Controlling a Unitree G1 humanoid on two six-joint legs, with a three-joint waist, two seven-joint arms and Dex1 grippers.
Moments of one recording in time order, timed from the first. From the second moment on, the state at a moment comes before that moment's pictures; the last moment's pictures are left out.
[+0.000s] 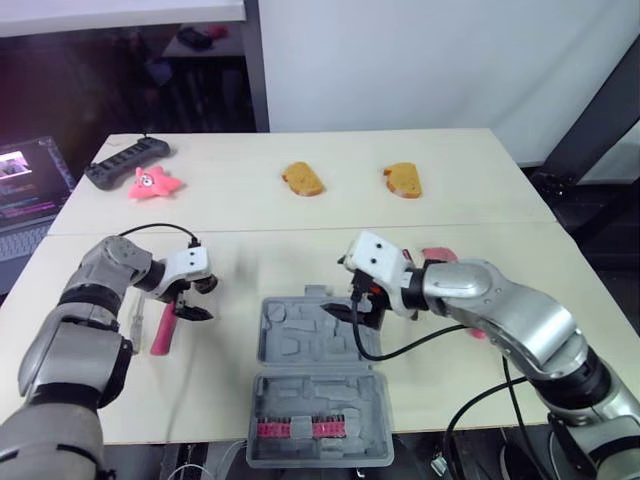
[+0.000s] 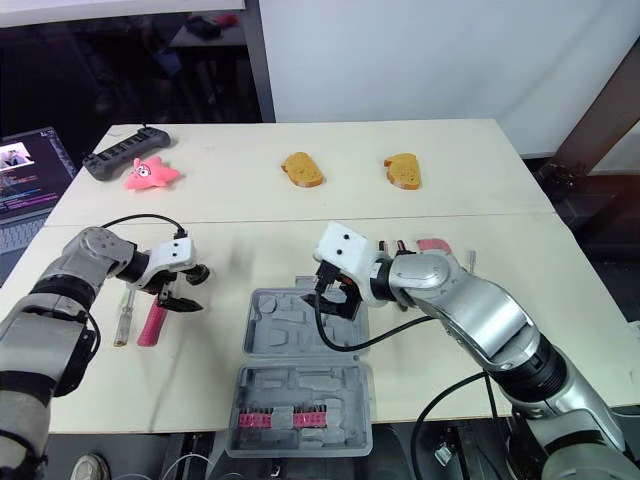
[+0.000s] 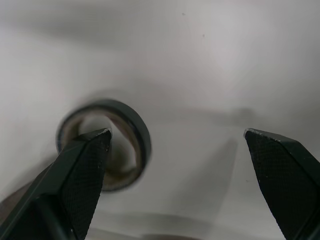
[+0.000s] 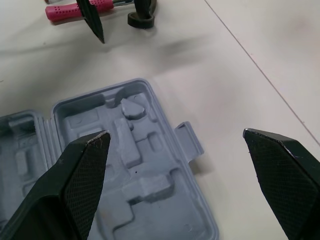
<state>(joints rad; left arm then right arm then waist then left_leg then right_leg) -0.96 0.69 -0.26 1.29 0.27 -0.34 -1.34 -0.61 -0.70 0.36 -0.59 0.45 1.04 0.57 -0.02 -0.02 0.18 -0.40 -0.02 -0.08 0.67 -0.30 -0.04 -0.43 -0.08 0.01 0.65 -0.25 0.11</state>
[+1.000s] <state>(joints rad) -0.97 0.67 -0.32 1.03 0.01 -0.34 -1.61 -0.55 -0.64 0.33 -0.63 0.43 1.09 0.53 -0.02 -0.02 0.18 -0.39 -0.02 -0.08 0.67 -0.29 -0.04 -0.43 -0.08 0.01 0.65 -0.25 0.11</state>
